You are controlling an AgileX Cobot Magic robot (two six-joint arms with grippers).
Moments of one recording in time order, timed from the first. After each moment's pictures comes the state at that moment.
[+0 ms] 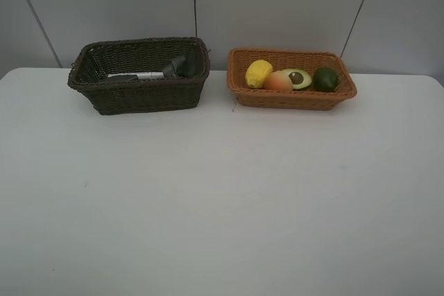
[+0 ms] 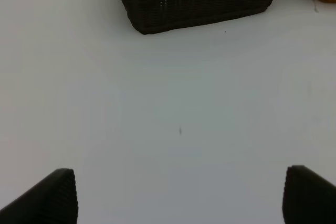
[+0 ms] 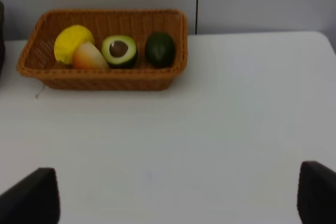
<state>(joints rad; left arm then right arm) -0.08 -0.01 -0.51 -0.05 1.06 0.05 -0.09 0.10 -0.69 0.08 1.10 -0.06</state>
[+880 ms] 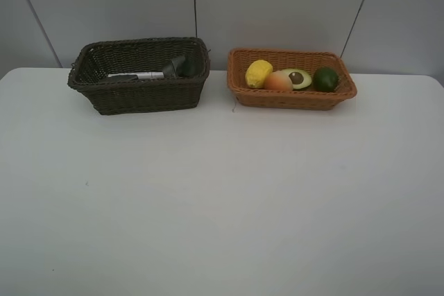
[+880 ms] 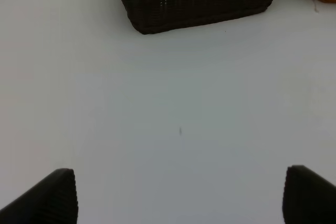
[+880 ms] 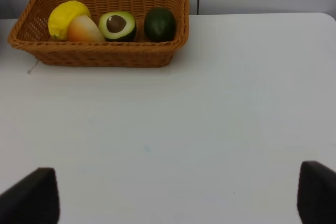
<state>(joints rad) -0.08 -0.01 -0.51 -0.05 1.06 0.05 -0.09 0.00 -0.51 0.08 1.07 -0.07</state>
